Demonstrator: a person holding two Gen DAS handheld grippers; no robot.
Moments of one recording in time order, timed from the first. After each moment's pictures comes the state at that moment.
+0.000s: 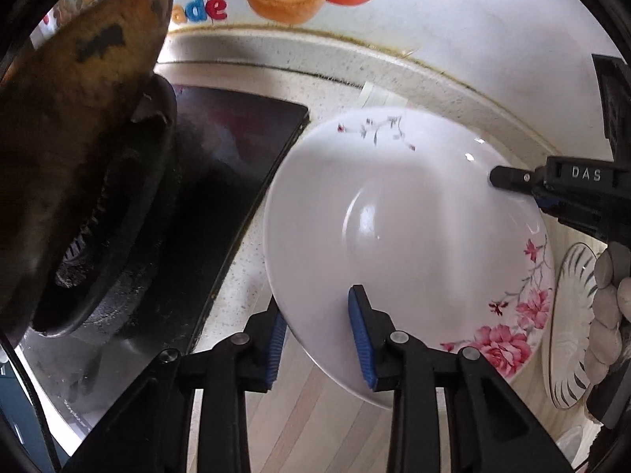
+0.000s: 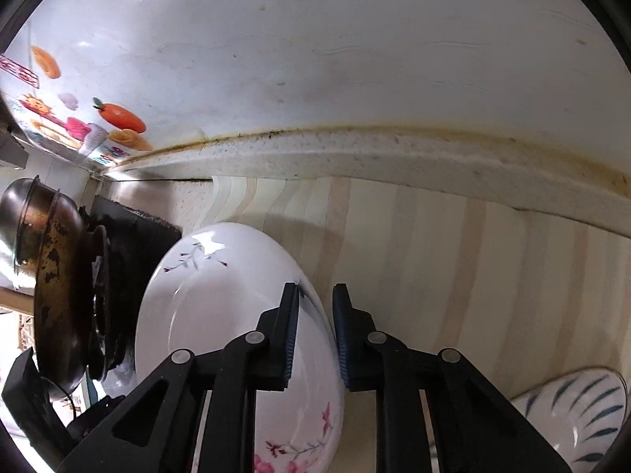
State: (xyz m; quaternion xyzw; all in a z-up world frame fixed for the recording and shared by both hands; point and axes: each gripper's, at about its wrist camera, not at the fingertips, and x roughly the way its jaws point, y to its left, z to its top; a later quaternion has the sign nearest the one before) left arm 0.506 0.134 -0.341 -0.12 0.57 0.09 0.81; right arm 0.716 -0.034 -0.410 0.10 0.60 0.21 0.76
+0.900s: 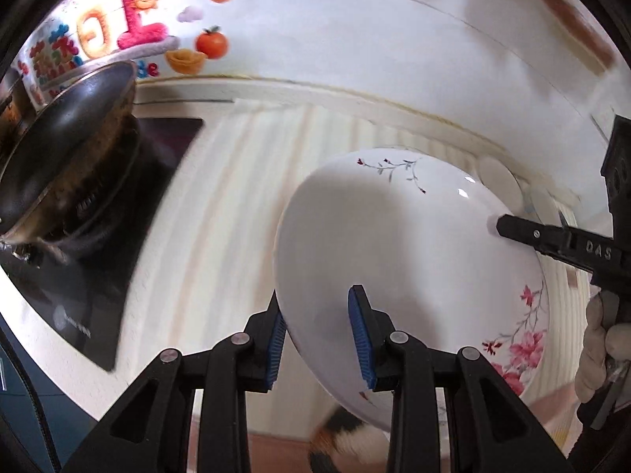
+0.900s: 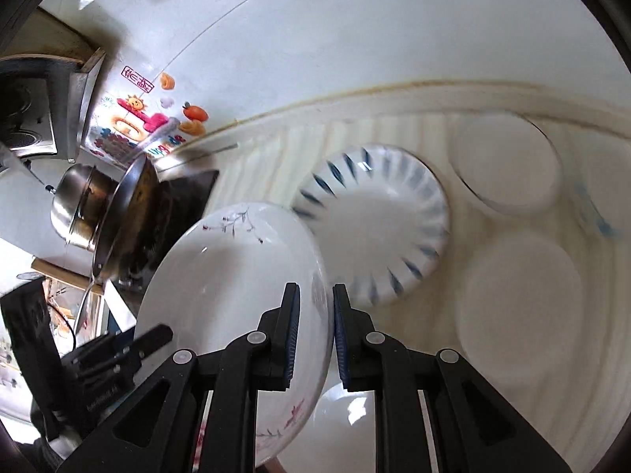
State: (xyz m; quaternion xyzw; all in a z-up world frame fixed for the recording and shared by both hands) left arm 0.362 0.002 -0.239 -0.08 0.54 -0.02 0.84; right arm 0.487 -0.234 -0.294 0.14 0.56 0.20 0.79
